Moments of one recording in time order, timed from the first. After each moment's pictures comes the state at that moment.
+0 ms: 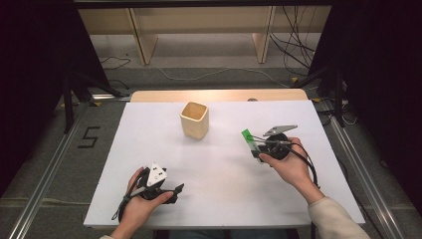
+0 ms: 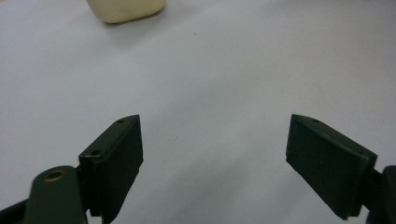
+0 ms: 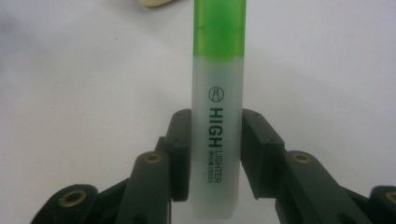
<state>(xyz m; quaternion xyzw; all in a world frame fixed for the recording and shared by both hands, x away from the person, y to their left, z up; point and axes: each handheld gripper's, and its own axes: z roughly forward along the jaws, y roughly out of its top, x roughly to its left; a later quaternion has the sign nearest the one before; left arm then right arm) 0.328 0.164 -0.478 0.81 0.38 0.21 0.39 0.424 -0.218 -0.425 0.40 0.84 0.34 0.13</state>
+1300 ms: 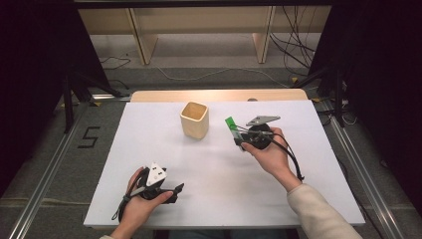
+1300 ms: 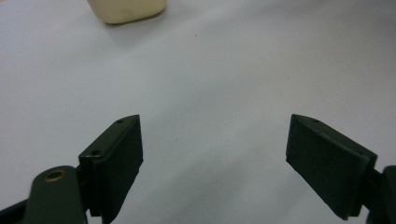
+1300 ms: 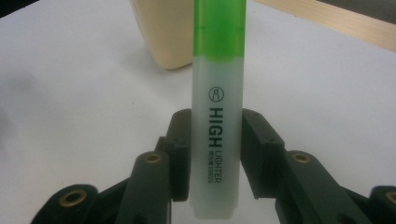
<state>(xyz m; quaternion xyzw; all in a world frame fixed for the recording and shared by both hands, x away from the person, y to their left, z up) 0.329 0.164 -0.478 0.81 0.38 0.22 0.39 0.450 -0.172 -0.418 0.38 0.82 0.39 0.15</state>
